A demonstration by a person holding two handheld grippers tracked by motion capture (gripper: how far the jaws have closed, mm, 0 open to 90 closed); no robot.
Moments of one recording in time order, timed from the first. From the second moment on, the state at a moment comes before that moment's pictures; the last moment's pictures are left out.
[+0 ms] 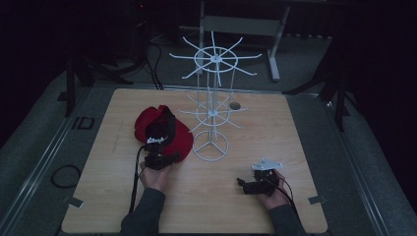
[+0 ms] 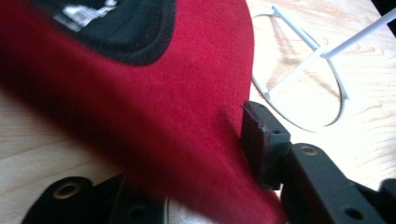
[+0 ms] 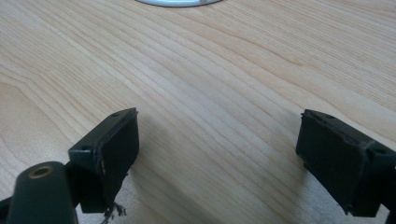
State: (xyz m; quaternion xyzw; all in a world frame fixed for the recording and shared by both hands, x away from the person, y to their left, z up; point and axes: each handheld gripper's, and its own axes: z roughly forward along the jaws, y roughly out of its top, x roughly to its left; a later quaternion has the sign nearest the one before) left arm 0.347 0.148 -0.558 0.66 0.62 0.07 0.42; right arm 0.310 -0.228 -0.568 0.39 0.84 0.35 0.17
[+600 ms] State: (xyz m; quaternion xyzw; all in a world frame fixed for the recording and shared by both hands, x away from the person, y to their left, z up) left arm 0.338 0.158 -0.543 0.65 0.61 0.11 0.44; right arm 0.310 -0.228 -0.568 0.39 0.84 0.35 0.17
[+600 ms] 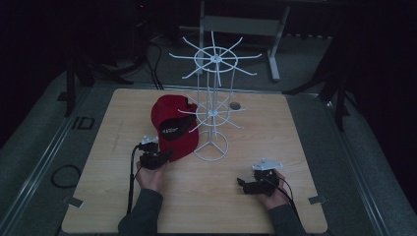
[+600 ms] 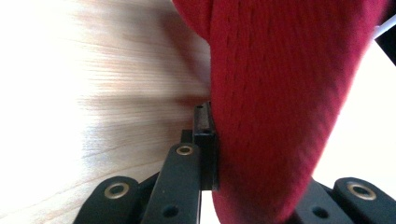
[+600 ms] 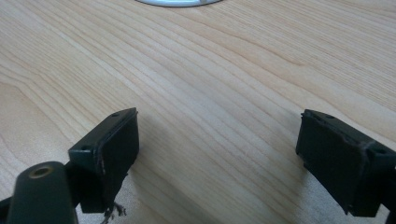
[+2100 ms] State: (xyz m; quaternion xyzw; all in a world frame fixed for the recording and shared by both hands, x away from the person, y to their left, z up) left arm 0.325 0.190 -0.480 0.62 0.58 0.19 0.49; right arm 0.310 -0.228 -0.568 0.39 0.83 0.35 0.17
